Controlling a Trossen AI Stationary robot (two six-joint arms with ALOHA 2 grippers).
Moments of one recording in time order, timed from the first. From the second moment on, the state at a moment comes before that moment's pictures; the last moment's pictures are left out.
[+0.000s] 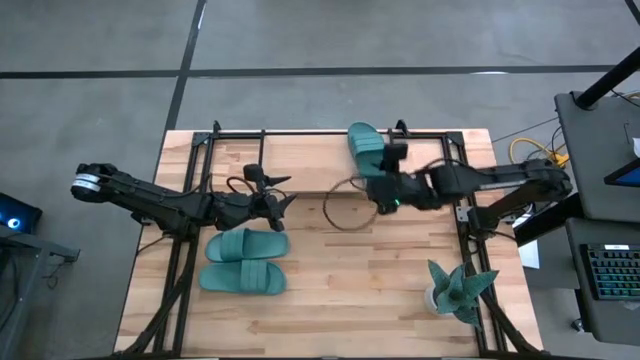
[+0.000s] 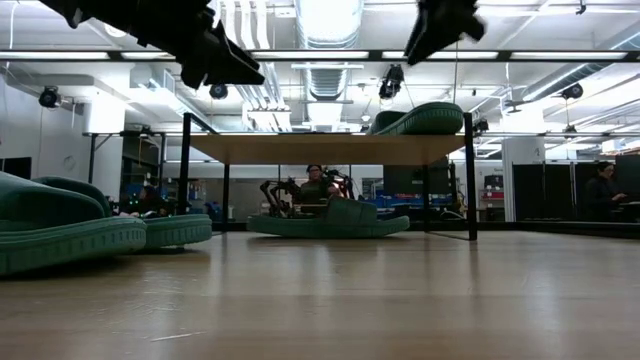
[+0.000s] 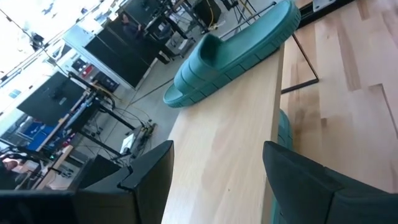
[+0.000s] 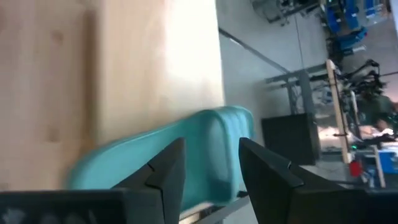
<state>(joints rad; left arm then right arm) -0.15 1.11 0.63 0.24 -0.75 0.53 0.12 1.37 1.30 -0.86 0.78 -0.31</state>
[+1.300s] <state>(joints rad) -0.15 1.09 0.63 0.22 -0.75 0.53 0.35 1.65 1.29 -1.28 0.92 0.24</state>
